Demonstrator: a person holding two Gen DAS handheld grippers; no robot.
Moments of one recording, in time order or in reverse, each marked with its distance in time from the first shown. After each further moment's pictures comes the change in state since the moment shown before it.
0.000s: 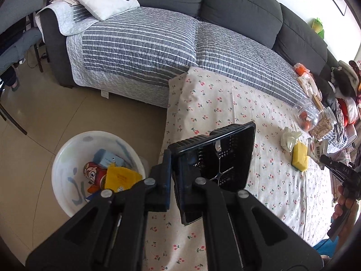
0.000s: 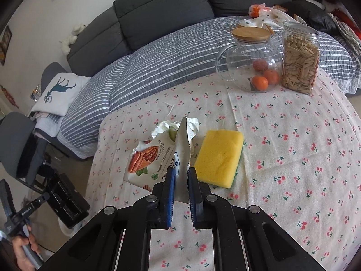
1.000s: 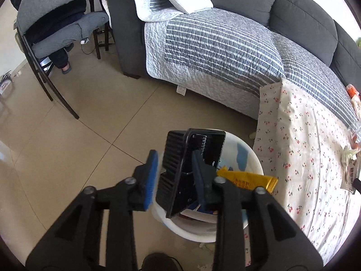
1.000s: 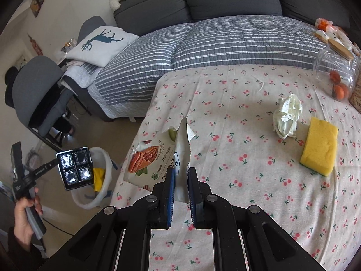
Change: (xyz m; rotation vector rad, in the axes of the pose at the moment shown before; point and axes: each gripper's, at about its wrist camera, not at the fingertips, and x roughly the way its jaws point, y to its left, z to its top) left arm 0.003 0.140 -0.015 -0.118 -0.014 0.297; right arm 0.053 0.146 -0.055 -0.254 0.116 0.120
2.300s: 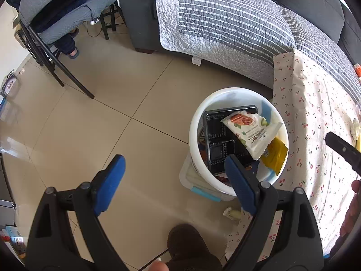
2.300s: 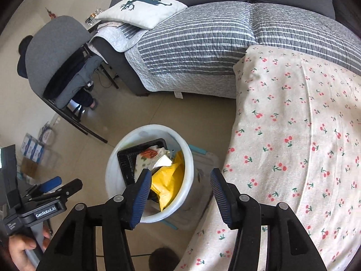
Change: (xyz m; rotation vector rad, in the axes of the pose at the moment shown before) left arm -0.012 0.033 -0.028 0.048 0.162 0.068; right arm 0.098 0.166 -0.012 -0.095 0.108 0.107
